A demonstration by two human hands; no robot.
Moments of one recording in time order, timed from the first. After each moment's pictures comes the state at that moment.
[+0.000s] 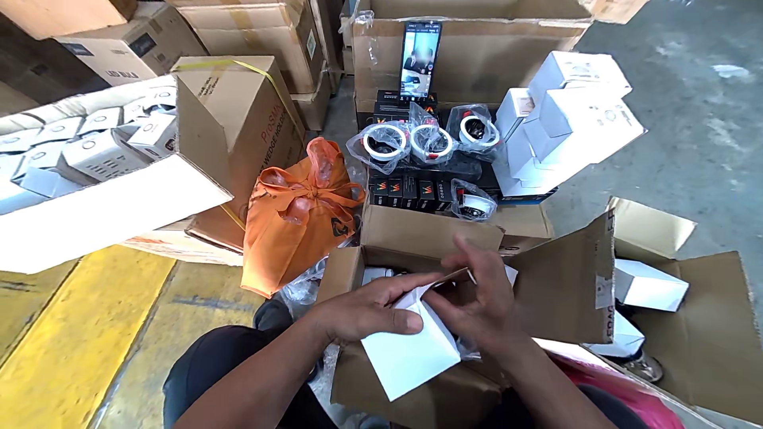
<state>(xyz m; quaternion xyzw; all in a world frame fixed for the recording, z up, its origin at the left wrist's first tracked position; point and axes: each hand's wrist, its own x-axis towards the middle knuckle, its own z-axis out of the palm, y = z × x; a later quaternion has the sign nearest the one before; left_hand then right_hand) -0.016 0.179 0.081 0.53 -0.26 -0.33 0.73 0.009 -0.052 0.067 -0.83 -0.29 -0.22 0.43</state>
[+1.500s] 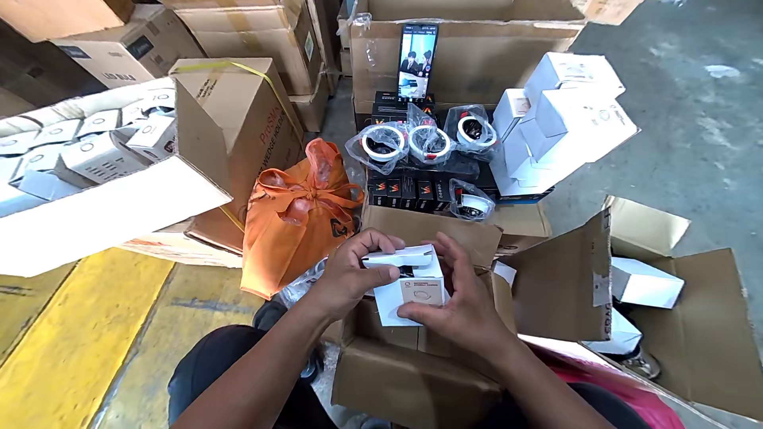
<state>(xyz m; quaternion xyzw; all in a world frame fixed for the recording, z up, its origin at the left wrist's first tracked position) -0.001 0.195 0.088 0.59 -0.09 -0.10 0.79 0.001 -0.036 0.060 -0.80 -0.22 0.00 0.56</state>
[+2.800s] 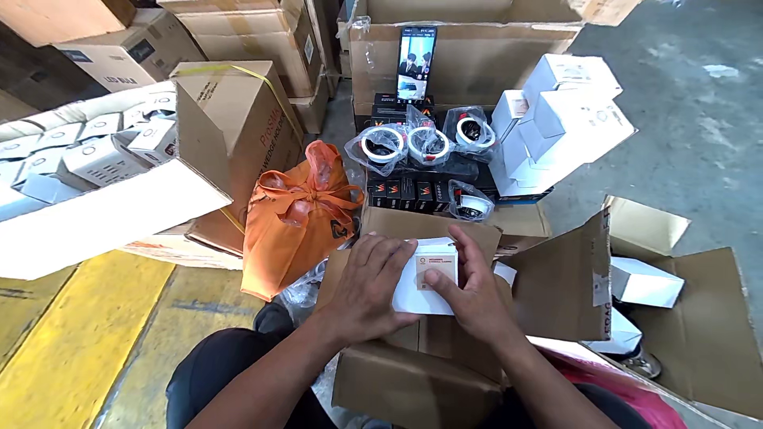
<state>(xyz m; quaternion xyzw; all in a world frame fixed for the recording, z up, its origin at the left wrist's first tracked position) -0.015 0.172 0.064 0.90 -0.26 0.22 0.25 0.010 -0.042 0.075 -0.72 -0.09 0.09 0.68</state>
